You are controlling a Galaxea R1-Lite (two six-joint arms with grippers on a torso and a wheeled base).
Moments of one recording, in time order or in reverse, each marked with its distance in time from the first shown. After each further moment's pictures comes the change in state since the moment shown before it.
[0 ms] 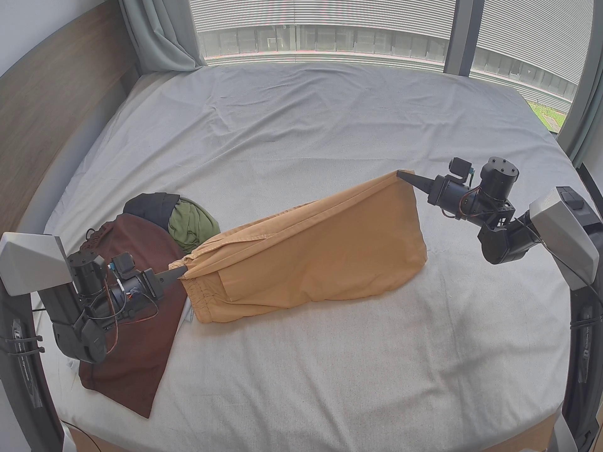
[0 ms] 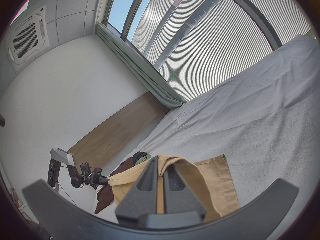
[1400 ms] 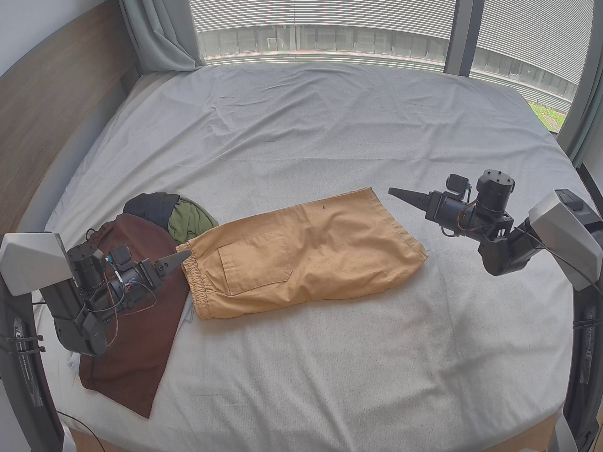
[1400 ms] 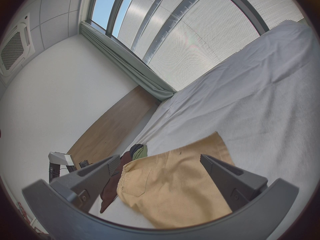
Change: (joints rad) left arm 0.011 0.018 -0.068 0.000 0.041 -0.023; right arm 0.017 -0.020 0.107 0.057 -0.033 0.000
